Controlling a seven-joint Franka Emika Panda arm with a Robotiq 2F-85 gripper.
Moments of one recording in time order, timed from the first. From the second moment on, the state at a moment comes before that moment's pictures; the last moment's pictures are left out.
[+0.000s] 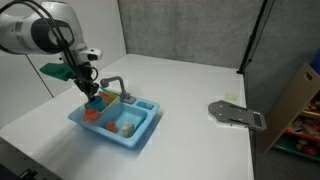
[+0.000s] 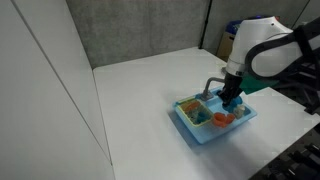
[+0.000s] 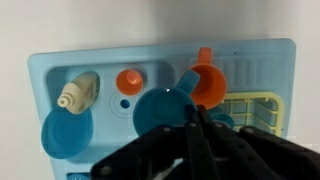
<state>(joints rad) 0.14 0.26 0.03 -2.31 -0.04 2.48 0.33</state>
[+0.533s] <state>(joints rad) 0.09 0.22 0.02 -2.36 -0.03 2.48 0.33</state>
